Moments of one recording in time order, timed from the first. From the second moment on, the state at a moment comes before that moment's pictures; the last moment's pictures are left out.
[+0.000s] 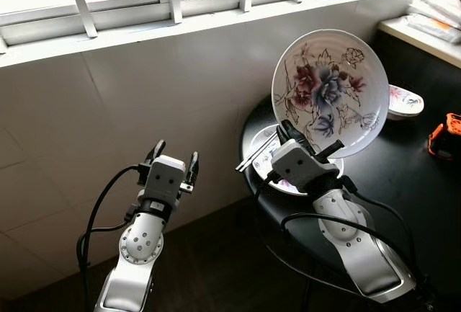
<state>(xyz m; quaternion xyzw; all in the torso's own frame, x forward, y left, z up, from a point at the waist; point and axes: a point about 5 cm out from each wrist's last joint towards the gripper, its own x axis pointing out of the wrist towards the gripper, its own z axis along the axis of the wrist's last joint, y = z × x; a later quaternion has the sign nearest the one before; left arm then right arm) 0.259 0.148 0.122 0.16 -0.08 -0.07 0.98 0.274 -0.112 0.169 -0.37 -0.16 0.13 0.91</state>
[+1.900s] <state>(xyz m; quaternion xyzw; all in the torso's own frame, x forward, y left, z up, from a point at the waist) 0.258 0.150 0.127 0.16 -0.11 -0.06 0.98 0.271 -0.106 0.156 -0.36 -0.15 0.16 0.91</state>
